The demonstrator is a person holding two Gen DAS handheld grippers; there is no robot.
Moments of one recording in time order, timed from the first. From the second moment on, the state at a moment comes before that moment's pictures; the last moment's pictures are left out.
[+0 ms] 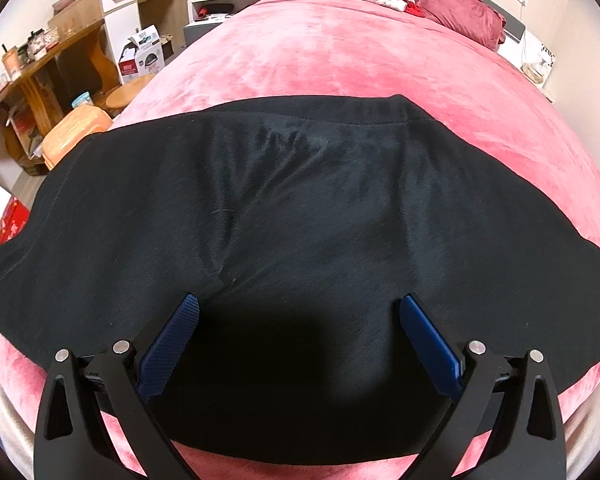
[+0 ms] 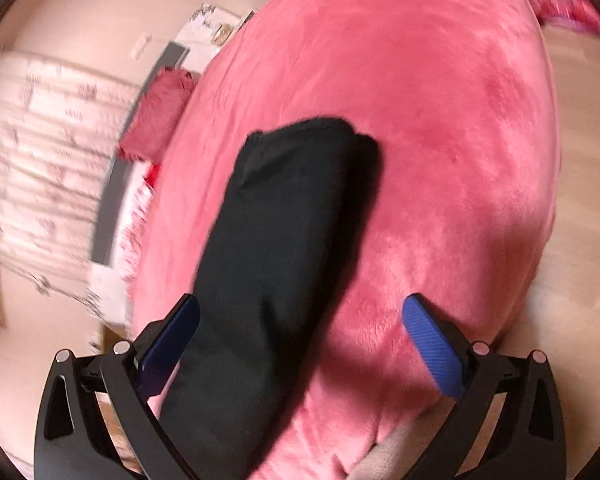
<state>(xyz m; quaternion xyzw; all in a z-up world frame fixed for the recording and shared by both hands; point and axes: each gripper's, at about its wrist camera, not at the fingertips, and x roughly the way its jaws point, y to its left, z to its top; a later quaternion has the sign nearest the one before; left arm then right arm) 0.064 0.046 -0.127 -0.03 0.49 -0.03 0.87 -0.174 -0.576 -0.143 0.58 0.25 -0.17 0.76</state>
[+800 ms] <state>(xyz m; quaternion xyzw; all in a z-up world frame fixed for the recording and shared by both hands) 0.056 0.077 -0.127 -0.03 0.48 0.03 0.87 -0.135 -0.605 -0.139 0.55 0.24 -0.16 0.78</state>
